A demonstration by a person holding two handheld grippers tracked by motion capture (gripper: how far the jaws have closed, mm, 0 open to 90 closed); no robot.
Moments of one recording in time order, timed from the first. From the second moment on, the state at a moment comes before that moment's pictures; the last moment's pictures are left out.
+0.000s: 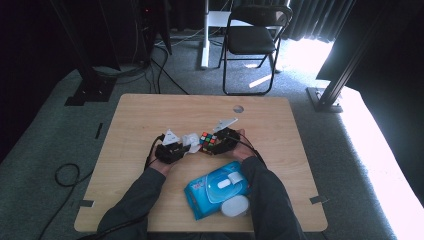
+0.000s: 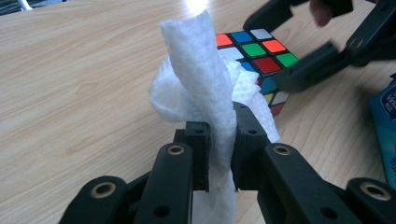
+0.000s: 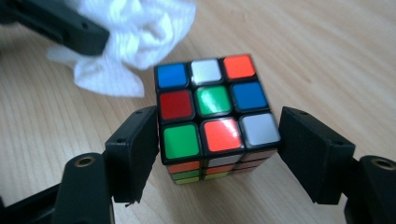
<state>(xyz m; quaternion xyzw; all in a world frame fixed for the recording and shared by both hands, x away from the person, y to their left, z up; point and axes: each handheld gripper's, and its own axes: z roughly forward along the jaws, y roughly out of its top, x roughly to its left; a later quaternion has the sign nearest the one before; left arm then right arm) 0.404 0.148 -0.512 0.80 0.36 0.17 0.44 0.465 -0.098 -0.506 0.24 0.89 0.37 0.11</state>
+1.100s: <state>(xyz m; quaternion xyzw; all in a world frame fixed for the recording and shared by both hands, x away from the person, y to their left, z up) 0.408 0.153 -0.500 0.80 0.36 0.18 0.45 0.461 -0.089 -0.510 0.25 0.88 0.38 0.12</state>
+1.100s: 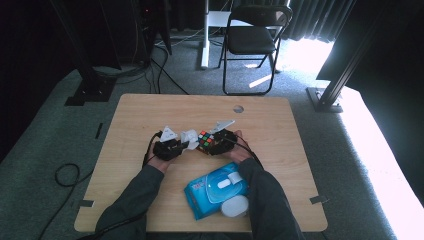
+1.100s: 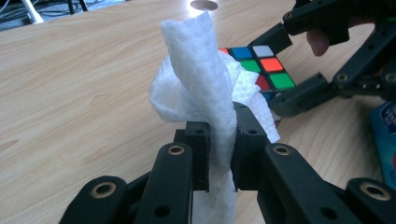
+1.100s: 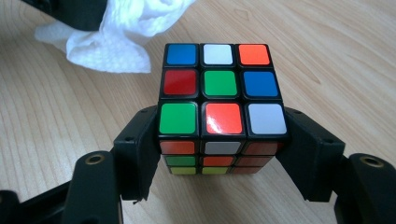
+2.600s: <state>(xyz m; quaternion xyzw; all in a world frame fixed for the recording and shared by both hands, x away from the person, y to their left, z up) 0.414 0.130 -0.487 0.81 0.35 0.20 0.43 0.446 -0.082 -0.494 0.21 0.89 0.37 0.14</state>
